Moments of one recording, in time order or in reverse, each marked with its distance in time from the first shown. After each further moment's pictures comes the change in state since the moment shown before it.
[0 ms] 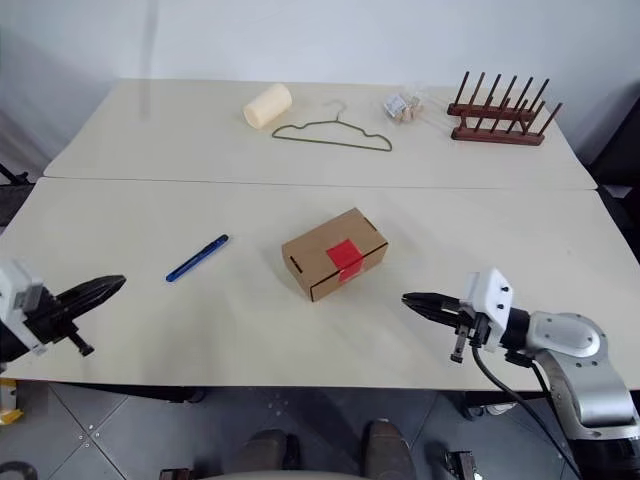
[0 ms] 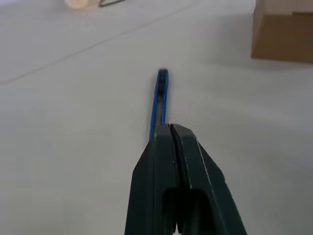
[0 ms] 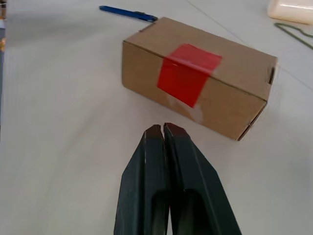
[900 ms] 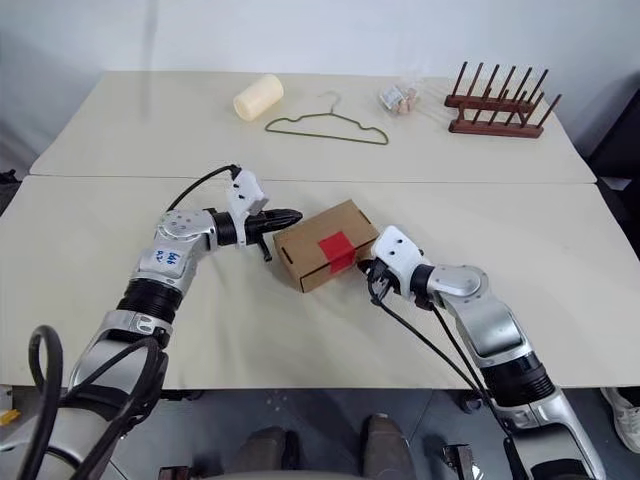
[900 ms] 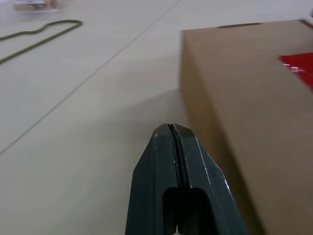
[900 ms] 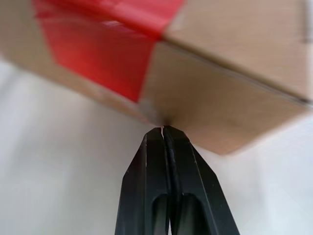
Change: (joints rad) left arm -0.790 -0.412 -0.580 0.639 0.340 -0.188 -0.064; right arm -0.413 0.180 0.281 0.183 -0.298 0.312 -0.328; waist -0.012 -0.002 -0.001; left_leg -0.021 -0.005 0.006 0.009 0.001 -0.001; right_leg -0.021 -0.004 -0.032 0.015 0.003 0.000
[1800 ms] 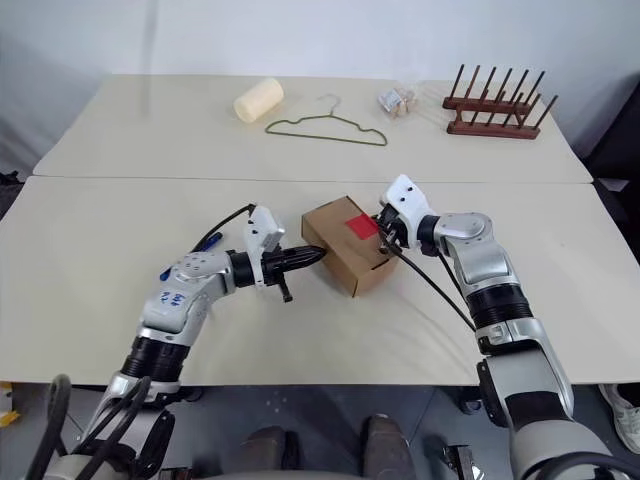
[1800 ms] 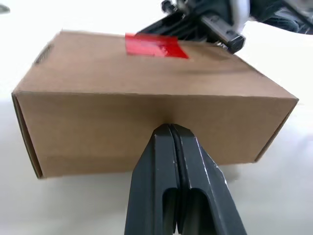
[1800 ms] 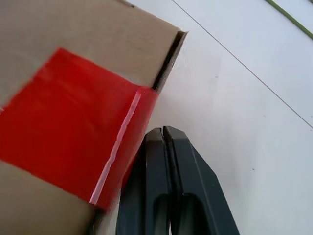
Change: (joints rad) left arm 0.342 0.007 0.026 -0.682 -0.172 0.444 0.069; right arm -0.349 0.064 -0.053 0.662 -0.053 -0.324 0.257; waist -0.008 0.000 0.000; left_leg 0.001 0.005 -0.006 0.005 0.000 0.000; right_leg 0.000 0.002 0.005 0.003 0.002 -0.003
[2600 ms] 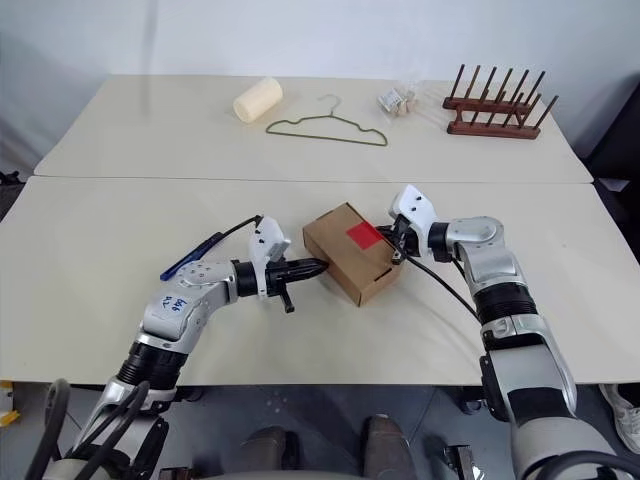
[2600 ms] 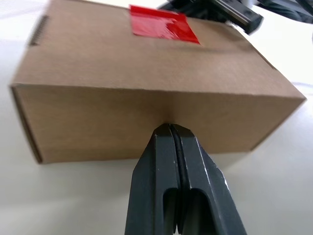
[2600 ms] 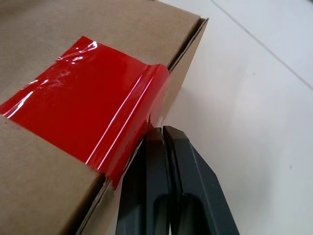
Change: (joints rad) left arm -0.003 -0.048 -0.103 0.046 -0.002 0.058 0.038; right arm 0.016 -0.023 -0.036 0.098 -0.002 -0.124 0.166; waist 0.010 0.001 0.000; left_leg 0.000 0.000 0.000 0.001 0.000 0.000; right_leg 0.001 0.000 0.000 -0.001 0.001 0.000
